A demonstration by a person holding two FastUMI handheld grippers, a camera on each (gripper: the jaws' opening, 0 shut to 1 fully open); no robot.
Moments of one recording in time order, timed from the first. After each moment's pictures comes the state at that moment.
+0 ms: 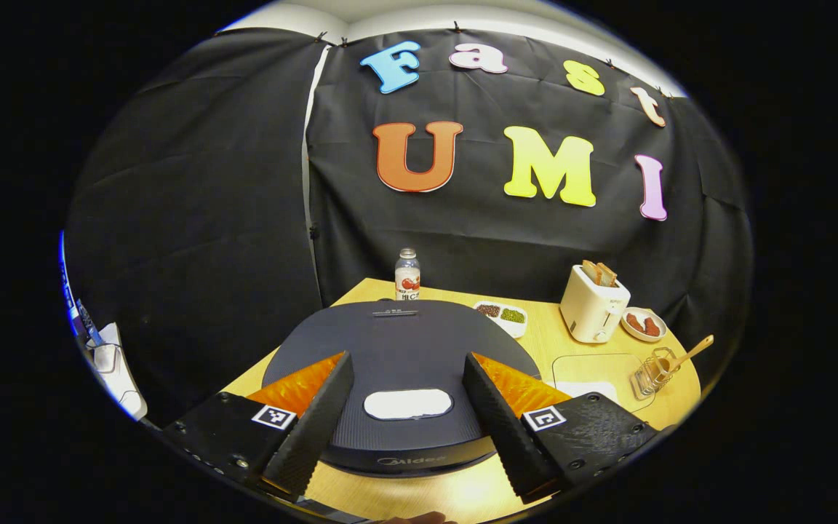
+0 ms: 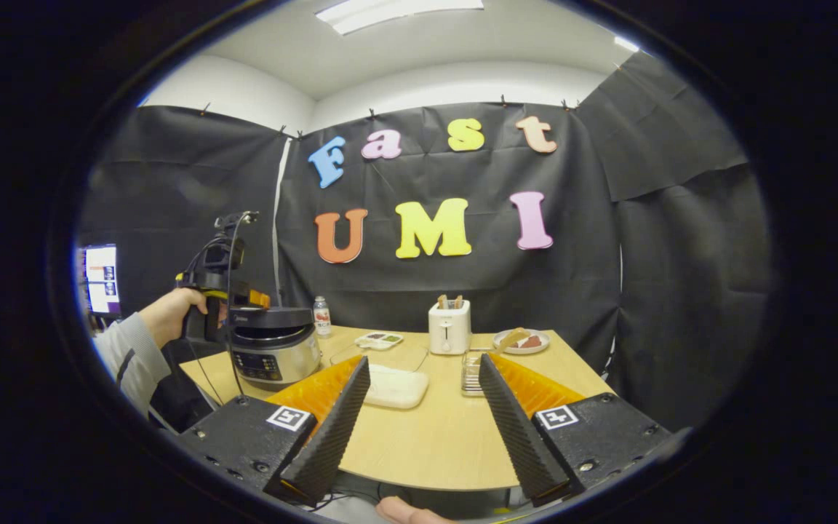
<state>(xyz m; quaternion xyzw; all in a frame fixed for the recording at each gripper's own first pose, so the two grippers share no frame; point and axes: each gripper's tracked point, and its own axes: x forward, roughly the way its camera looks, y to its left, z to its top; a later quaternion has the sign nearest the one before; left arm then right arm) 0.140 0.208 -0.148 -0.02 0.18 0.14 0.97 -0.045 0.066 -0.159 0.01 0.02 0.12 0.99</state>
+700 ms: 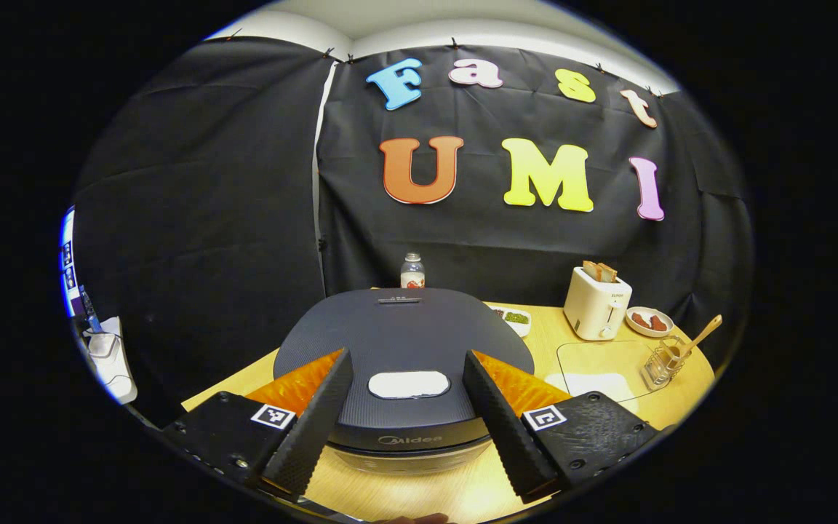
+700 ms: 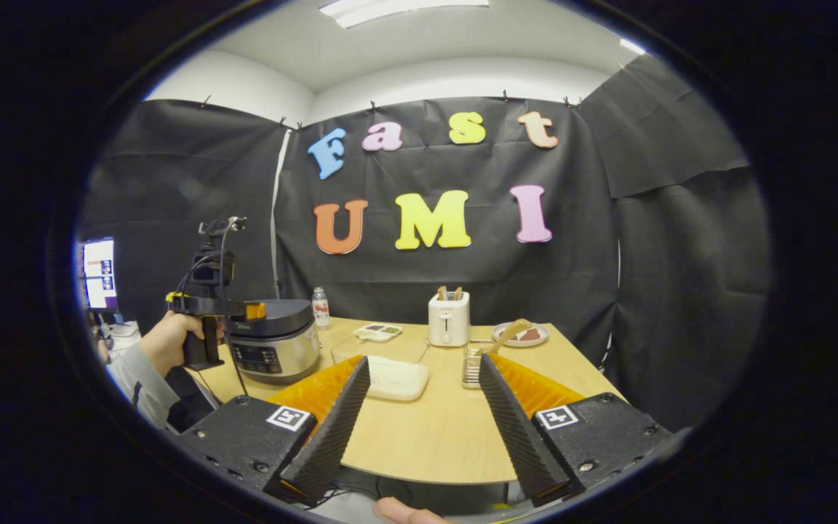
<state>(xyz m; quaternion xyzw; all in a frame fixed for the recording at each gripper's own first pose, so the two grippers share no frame) 0.119 0.204 -0.172 -0.02 0.12 0.15 0.98 -0.049 0.079 -0.170 0.01 0.05 0.12 0.99</state>
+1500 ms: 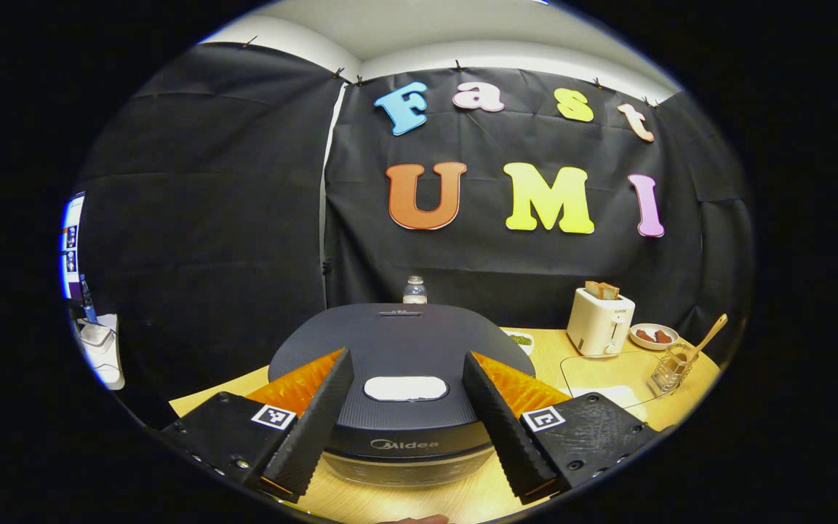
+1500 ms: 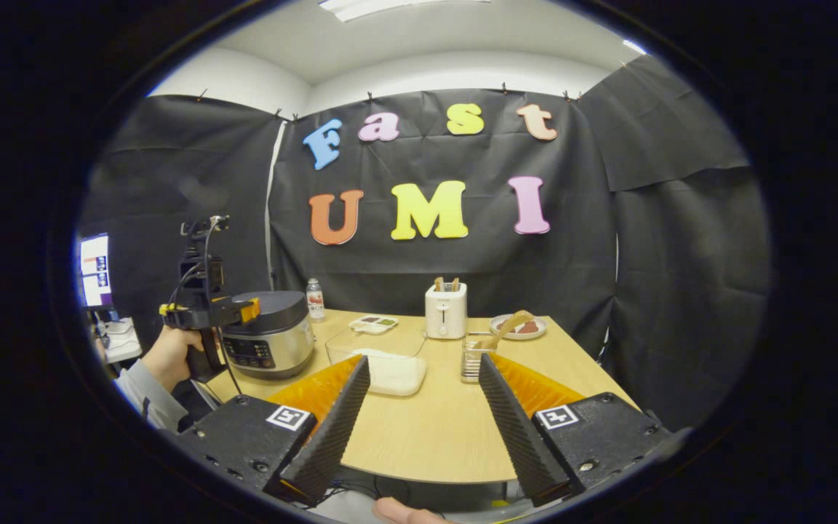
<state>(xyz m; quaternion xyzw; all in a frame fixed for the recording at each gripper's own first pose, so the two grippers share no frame) 0.125 0.206 -0.178 0.00 0.07 0.17 0.98 -0.039 0.080 -0.174 0.00 0.06 0.10 0.99</state>
